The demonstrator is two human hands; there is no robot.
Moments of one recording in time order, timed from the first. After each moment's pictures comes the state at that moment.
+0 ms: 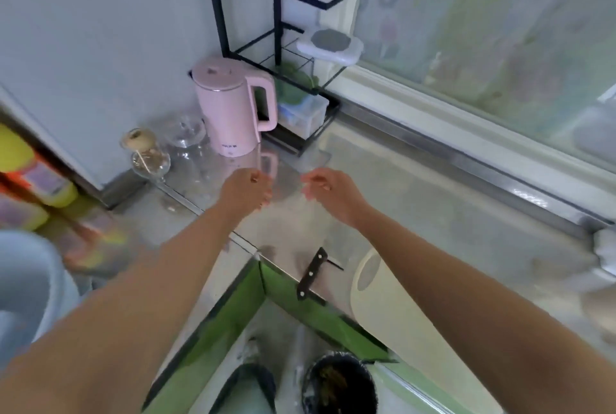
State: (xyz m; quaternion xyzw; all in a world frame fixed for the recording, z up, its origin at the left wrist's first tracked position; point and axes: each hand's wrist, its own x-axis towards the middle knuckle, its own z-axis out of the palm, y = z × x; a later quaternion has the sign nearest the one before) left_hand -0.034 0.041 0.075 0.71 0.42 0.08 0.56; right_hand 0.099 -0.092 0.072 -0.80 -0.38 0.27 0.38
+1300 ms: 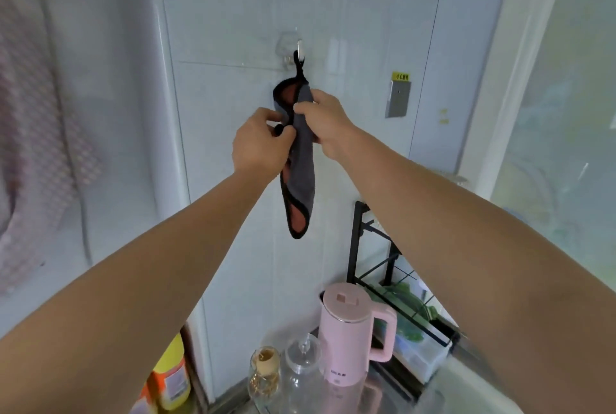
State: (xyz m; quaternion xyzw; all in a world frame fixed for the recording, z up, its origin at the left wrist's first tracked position) left_hand -0.081 0.280 0.441 0.72 0.38 0.53 0.24; right_hand 0.031 0.260 0.483 -0.54 -0.50 0.23 0.63
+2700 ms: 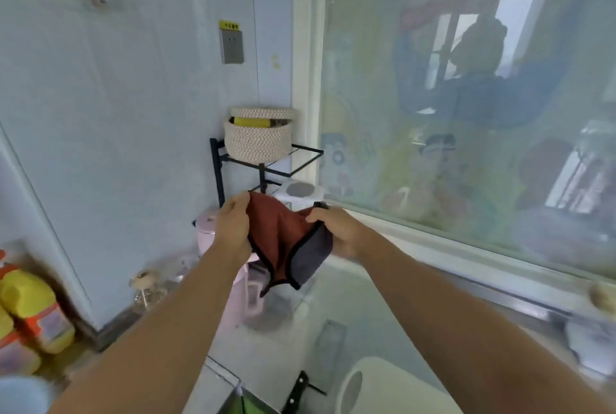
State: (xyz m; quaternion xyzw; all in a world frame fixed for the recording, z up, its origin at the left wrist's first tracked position) left_hand 0.002 0.013 0.259 0.47 0.30 0.38 0.74; right_hand 0.129 -0.112 0.262 -0.61 -0.21 0.42 0.63
